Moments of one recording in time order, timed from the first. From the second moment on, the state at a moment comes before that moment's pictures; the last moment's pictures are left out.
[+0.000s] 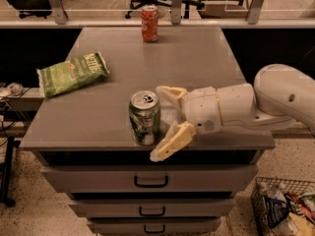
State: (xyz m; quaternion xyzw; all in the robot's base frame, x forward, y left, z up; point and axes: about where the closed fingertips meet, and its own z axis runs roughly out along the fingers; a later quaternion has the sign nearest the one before) arm 0.466 0.005 0.863 -0.56 0.59 0.37 0.45
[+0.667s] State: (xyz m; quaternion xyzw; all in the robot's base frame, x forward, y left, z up) arm 0.461 0.041 0.872 -0.55 0.58 0.41 0.45
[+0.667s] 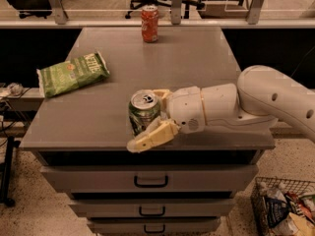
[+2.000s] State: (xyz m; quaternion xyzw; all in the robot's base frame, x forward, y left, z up) arm 0.497 -0.027 0.937 -0.54 0.59 0.33 0.50
